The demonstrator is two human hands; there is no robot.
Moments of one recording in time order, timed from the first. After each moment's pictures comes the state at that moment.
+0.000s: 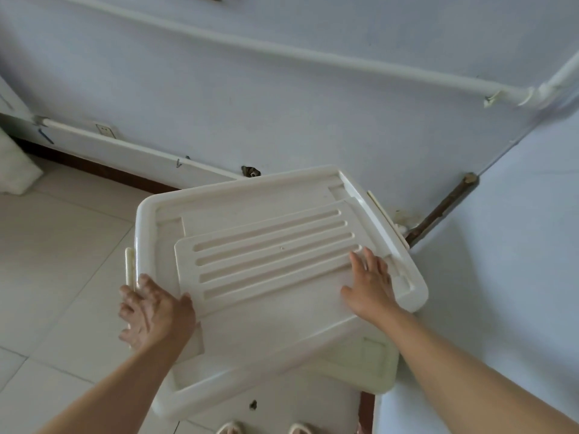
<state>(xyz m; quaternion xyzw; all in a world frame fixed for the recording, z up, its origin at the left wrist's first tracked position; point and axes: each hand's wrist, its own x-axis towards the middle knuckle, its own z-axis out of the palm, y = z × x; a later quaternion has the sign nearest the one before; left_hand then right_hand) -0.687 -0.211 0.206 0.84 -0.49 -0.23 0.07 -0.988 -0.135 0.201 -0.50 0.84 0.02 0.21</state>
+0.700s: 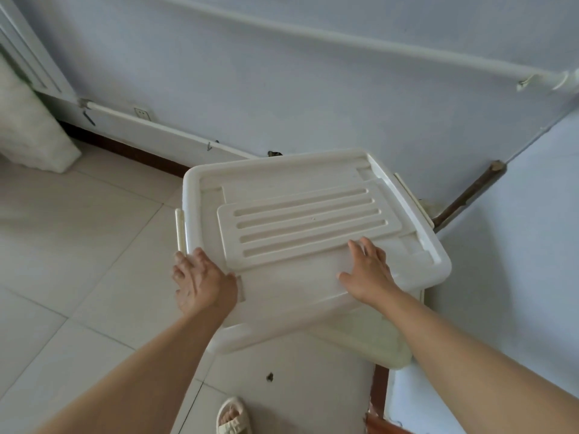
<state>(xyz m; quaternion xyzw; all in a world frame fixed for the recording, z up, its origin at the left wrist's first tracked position) -0.674 -0.172 0.230 0.79 -0.55 -0.27 0.05 -0.918 -0.118 0.220 -0.52 0.82 0.00 0.25</state>
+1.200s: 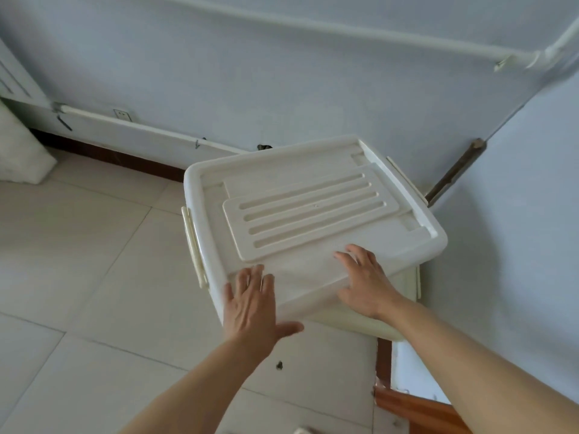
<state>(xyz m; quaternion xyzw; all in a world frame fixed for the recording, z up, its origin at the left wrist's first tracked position) -0.662 -0.117 0.216 0.52 -0.83 -0.18 -0.05 -0.870 -0.077 0.231 -0.57 0.77 0.01 0.28</state>
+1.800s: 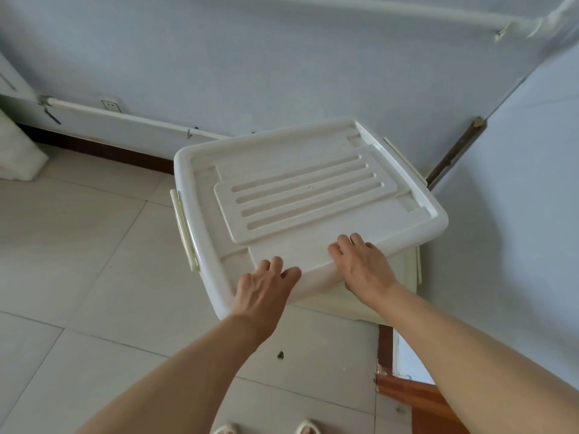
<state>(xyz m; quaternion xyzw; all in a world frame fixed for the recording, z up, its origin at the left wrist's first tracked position) -0.678 -0.118 0.212 0.39 -0.91 -0.10 -0.09 -0.864 -0.072 0.215 -0.69 0.71 0.13 -0.03</state>
